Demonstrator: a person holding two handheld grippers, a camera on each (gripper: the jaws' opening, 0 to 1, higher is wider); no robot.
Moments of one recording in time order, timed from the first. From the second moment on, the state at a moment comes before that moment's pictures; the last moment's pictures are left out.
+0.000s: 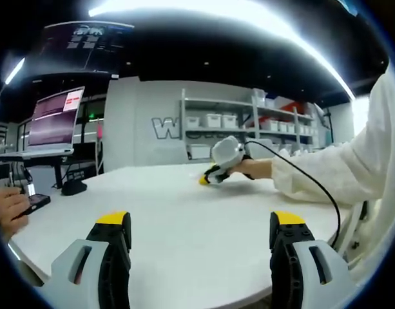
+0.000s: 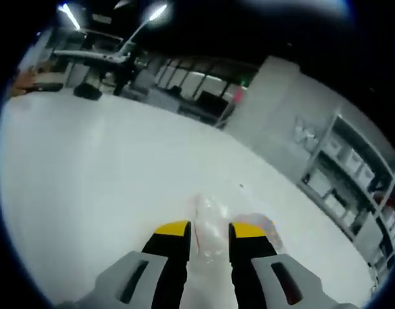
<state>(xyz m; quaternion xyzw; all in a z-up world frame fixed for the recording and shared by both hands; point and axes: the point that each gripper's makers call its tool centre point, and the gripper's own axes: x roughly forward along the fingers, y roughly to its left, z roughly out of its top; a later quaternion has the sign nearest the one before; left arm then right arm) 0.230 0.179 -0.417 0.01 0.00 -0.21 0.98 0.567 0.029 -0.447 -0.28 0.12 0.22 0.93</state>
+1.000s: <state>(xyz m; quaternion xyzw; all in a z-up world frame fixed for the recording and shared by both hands) 0.228 0.178 -0.417 0.01 0.00 -0.22 0.98 0.562 0.031 -0.456 -0.24 0.14 0.22 0.94</state>
